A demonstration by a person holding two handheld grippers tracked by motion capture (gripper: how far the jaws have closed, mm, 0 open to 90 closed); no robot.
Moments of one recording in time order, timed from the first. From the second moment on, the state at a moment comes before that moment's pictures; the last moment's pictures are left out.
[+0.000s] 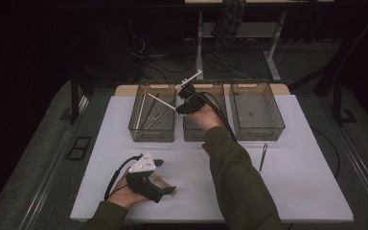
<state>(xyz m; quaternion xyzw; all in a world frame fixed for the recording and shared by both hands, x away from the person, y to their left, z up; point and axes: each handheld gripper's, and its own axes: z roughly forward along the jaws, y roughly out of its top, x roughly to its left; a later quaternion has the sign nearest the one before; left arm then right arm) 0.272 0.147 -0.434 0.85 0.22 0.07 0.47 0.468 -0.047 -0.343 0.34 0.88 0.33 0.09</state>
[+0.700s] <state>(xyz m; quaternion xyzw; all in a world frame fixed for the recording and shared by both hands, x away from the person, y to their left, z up) 0.271 0.148 -0.433 0.85 0.21 0.07 0.48 0.499 0.016 -0.352 0.38 0.87 0.30 0.12</state>
